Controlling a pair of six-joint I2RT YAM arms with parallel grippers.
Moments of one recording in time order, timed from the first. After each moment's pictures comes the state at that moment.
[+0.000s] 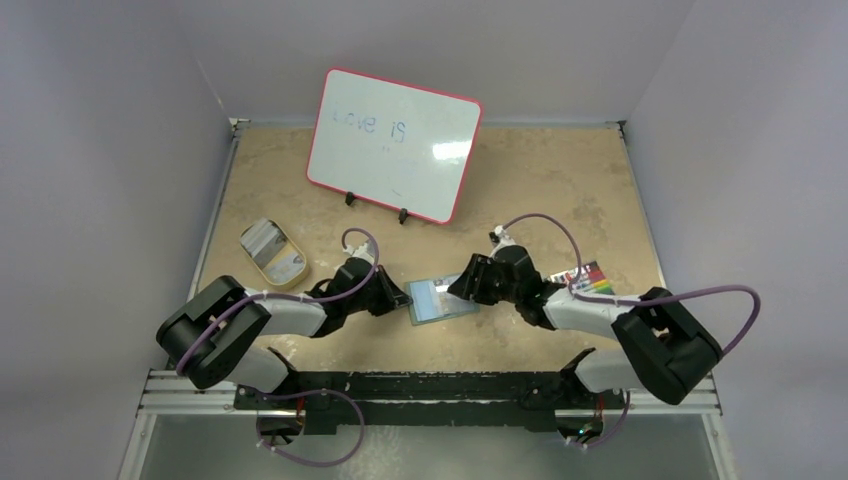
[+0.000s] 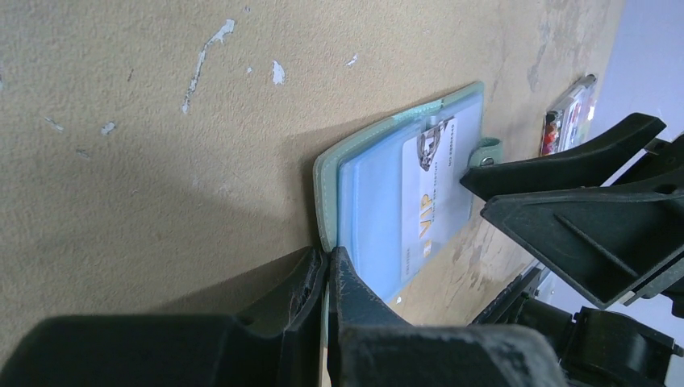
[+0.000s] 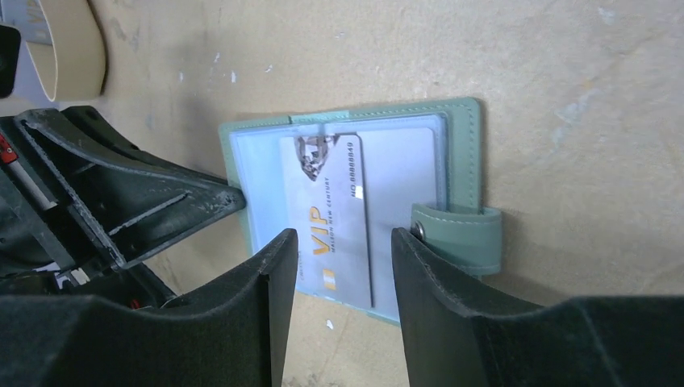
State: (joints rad) left arm -0.71 1.44 0.32 0.47 0.12 -1.06; right arm 0.64 1.32 0.38 0.29 -0.15 0.85
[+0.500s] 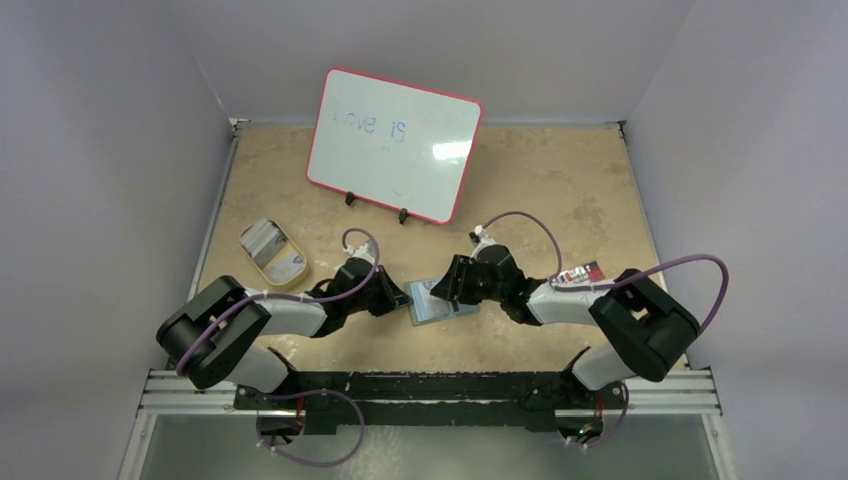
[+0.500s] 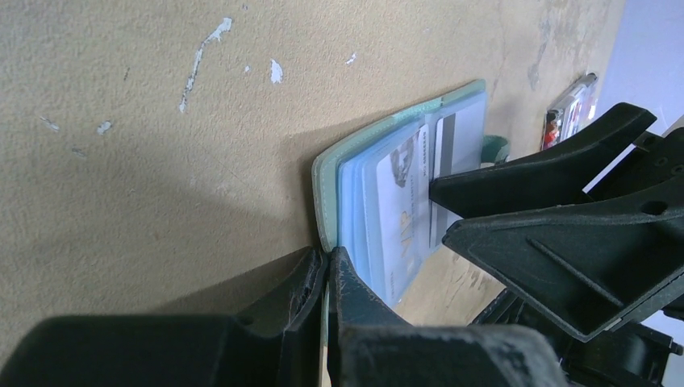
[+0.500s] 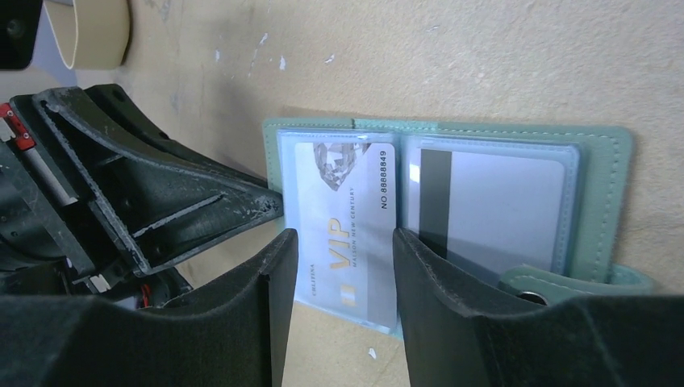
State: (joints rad) left arm -0.71 1.44 0.32 0.46 0.12 -1.06; right arm 0.73 1.47 0.45 0.39 -0.16 0.86
